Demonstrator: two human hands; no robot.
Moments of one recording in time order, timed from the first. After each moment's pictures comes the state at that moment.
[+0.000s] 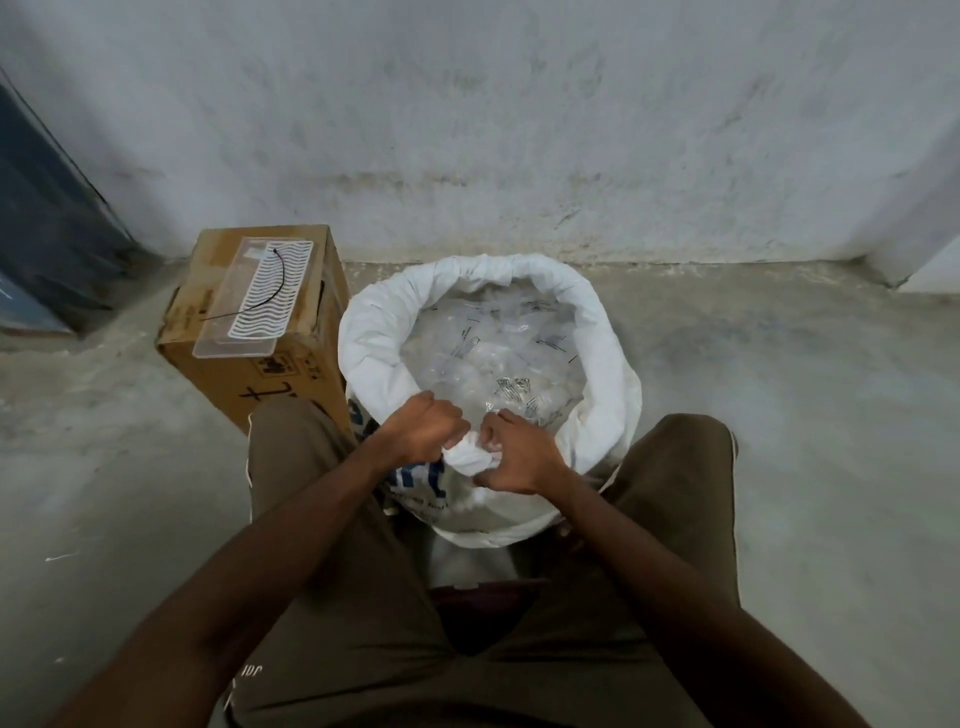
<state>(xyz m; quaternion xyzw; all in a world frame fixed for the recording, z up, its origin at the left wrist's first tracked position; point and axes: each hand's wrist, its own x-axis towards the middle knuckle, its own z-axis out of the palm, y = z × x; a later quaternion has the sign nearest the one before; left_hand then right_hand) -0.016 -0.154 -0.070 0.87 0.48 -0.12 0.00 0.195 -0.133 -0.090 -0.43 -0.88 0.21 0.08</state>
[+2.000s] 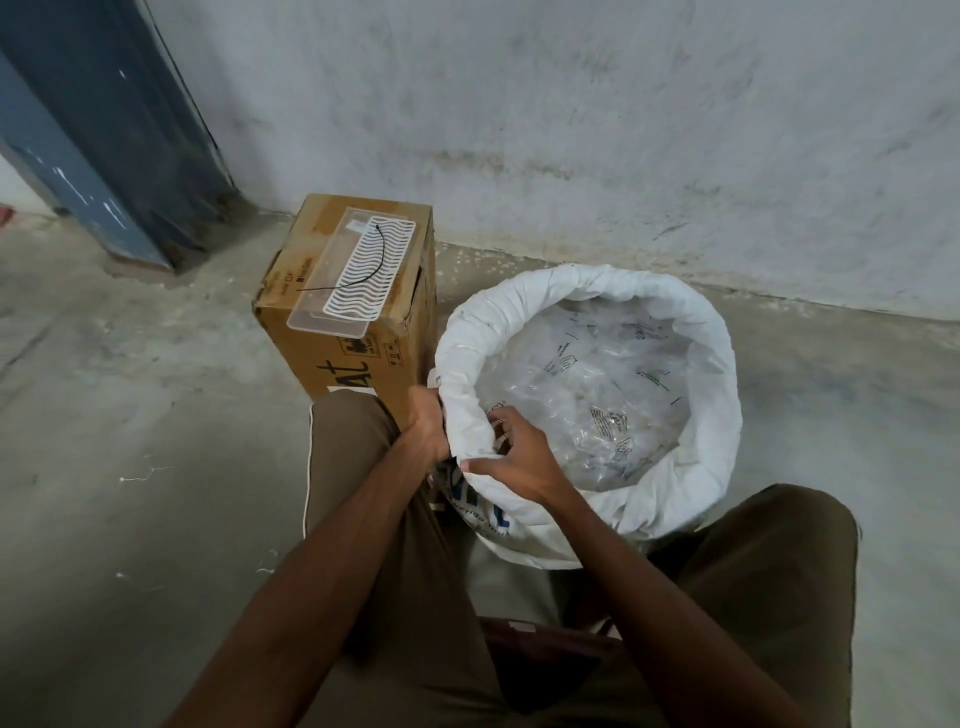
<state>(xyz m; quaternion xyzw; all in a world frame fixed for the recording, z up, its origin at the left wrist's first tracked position) -0.069 -0.161 -0.052 -0.08 0.59 0.58 0.55 0.080 -0.134 -0.100 -0.43 -0.75 0.48 0.14</state>
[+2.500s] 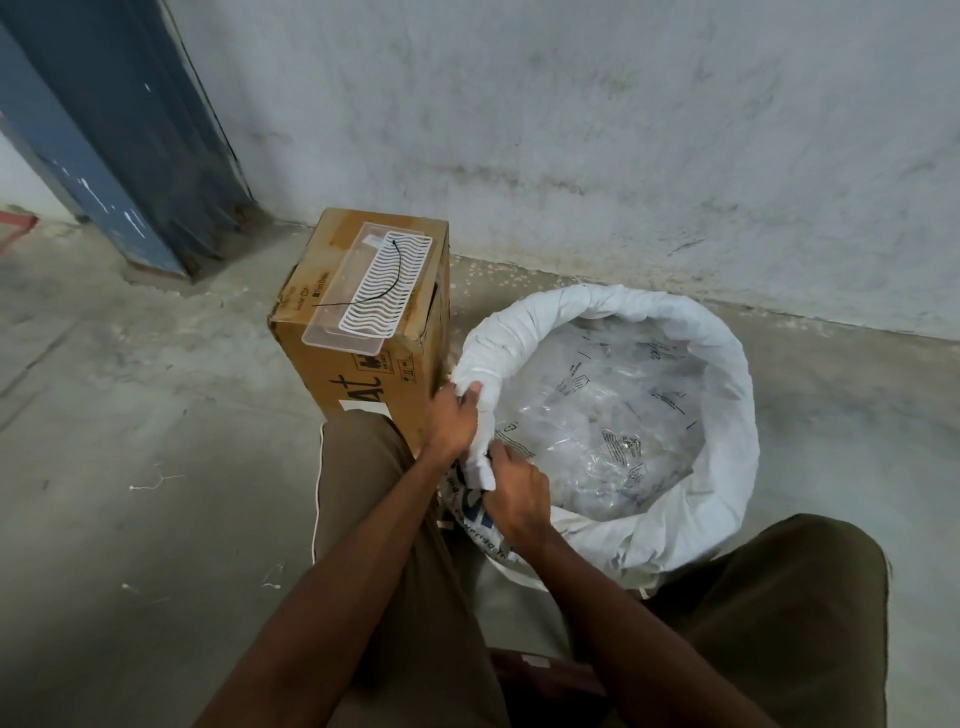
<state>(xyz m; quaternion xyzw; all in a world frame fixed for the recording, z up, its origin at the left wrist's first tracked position) -0.089 -0.144 -0.091 0.28 0.82 0.41 0.29 0.047 -0.161 -0.122 -0.46 -0.86 0.18 0.12</state>
